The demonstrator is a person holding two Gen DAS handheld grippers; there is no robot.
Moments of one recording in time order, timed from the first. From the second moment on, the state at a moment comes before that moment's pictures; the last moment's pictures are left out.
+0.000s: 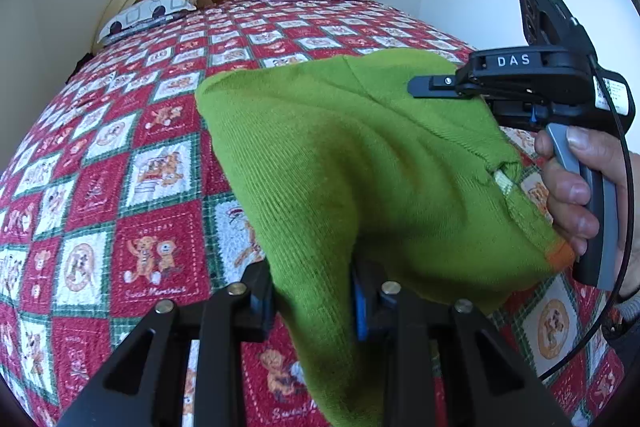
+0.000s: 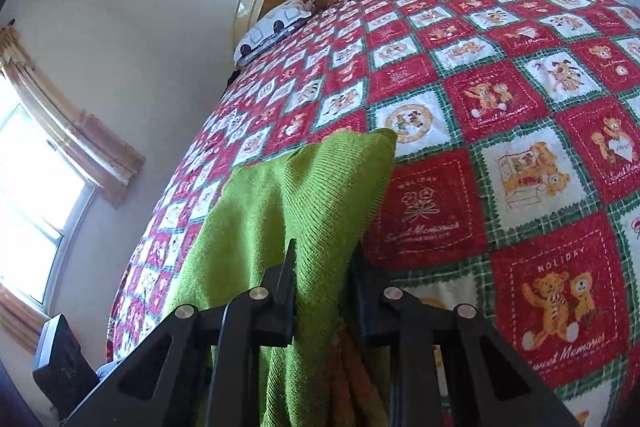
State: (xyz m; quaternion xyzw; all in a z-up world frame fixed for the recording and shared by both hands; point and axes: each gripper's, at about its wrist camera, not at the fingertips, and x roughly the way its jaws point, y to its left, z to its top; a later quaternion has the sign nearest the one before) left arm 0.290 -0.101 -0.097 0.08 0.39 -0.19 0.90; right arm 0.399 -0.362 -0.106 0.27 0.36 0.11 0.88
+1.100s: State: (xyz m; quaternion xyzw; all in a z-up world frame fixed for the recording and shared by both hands) left arm 0.198 -0.003 -0.052 0.07 0.34 -0.14 0.93; right arm 0.332 -0.255 -0.075 0.28 0.33 0.21 0.88
